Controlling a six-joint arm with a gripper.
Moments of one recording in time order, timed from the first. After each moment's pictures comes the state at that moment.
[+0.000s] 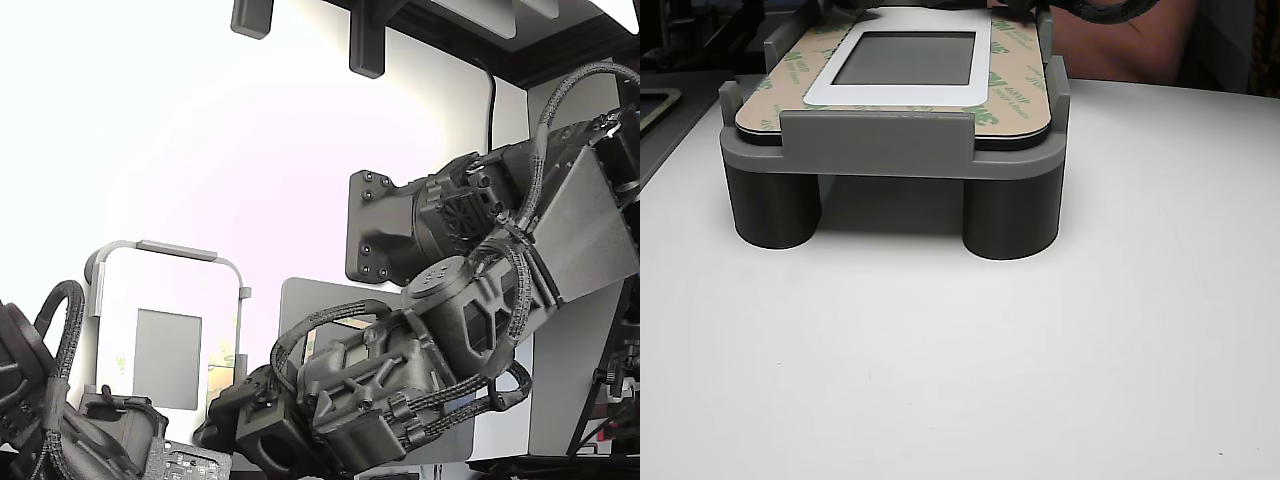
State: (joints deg) arm 39.5 98.8 120.3 28.6 1.6 -100.2
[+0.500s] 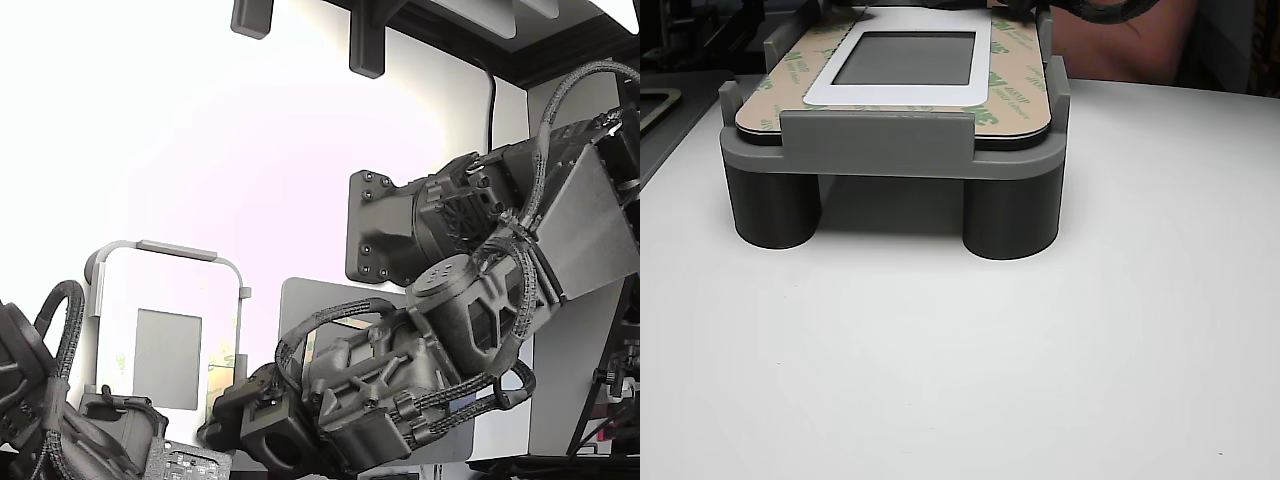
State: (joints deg) arm 39.6 100.0 121.3 29.1 2.0 -100.1
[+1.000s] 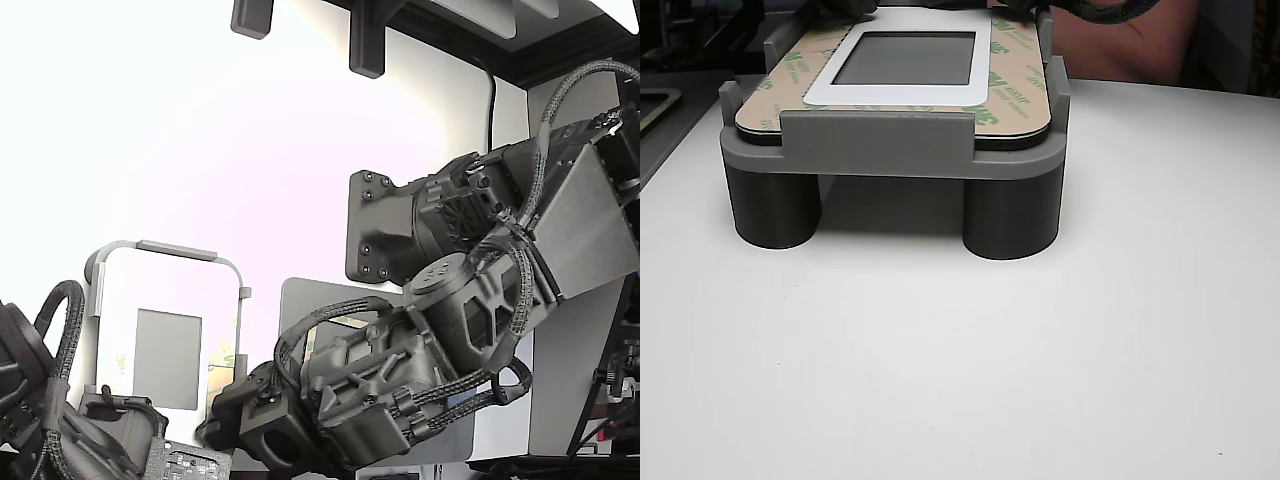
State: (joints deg) arm 39.6 100.4 123.5 26.2 2.1 -99.9
